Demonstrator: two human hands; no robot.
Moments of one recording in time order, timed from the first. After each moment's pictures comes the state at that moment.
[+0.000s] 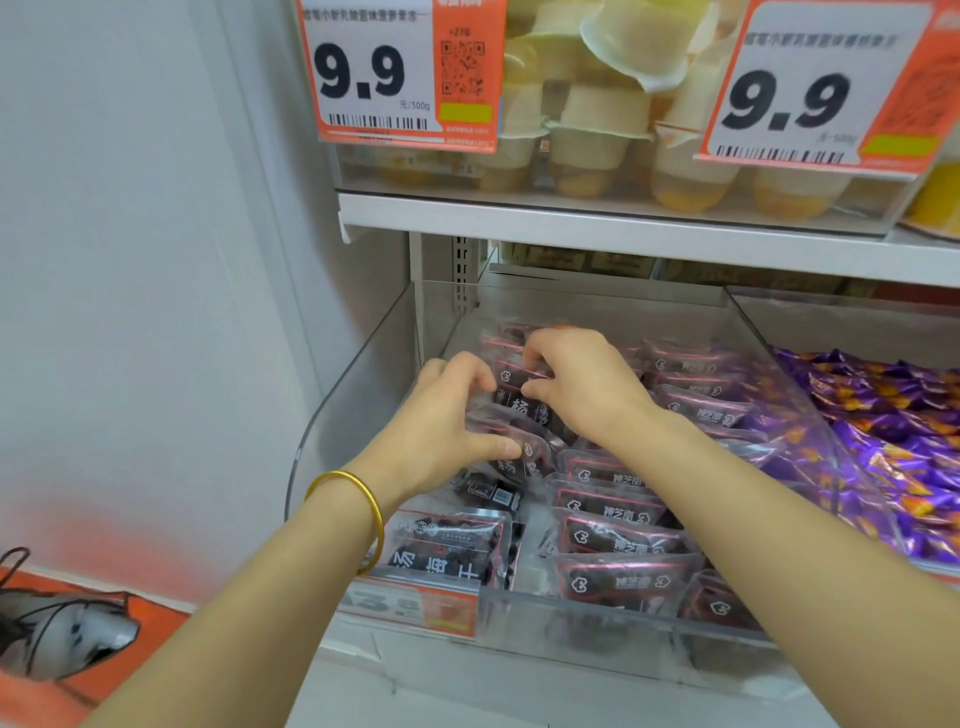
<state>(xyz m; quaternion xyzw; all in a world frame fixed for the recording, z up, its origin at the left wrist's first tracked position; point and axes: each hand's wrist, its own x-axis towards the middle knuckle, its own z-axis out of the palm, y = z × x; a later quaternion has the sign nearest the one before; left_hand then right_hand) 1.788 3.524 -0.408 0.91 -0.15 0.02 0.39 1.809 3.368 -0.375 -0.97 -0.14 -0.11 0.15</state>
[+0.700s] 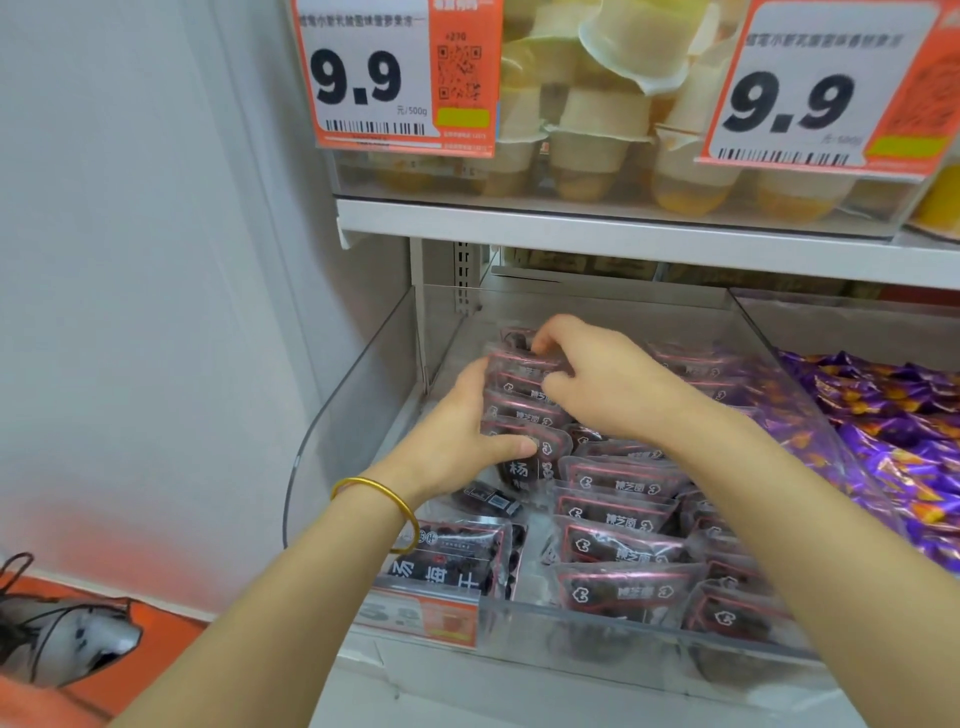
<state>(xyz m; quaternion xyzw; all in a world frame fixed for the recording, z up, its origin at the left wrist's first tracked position) 1.794 3.510 -0.413 0.86 -0.15 -0.06 0.48 1.792 3.359 -0.350 -0.97 -0.15 -0.02 0.21</state>
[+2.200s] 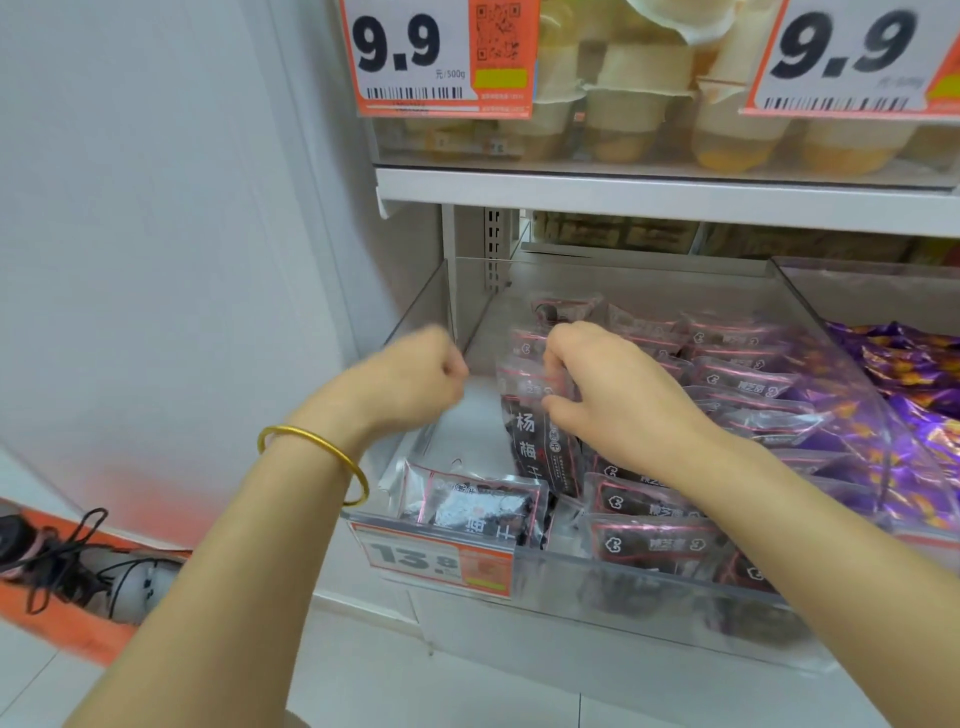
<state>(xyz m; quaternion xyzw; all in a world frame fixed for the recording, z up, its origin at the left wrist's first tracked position) 1.771 3.554 -0.363 0.95 -0.07 -0.06 0.30 1.754 3.377 -0.366 -0.96 -0.21 -0.09 0.15</state>
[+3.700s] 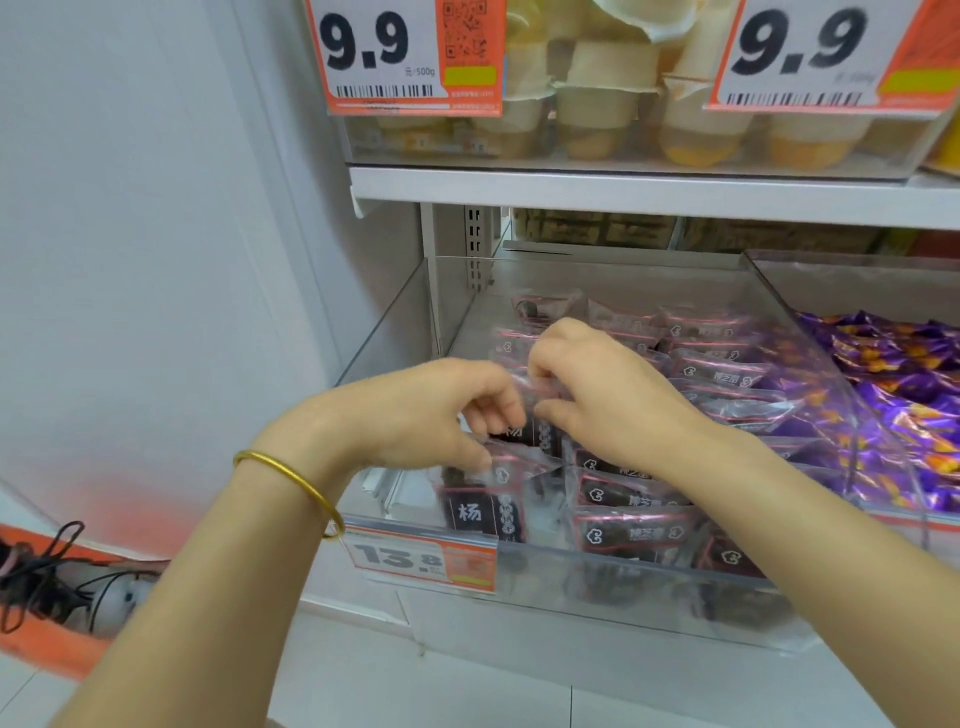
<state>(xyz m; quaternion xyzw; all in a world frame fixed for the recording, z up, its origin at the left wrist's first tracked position) 1.747 3.541 -0.352 0.91 -0.27 -0.16 0.26 1.757 3.367 -0.373 -0.96 -0.23 -0.07 0.14</state>
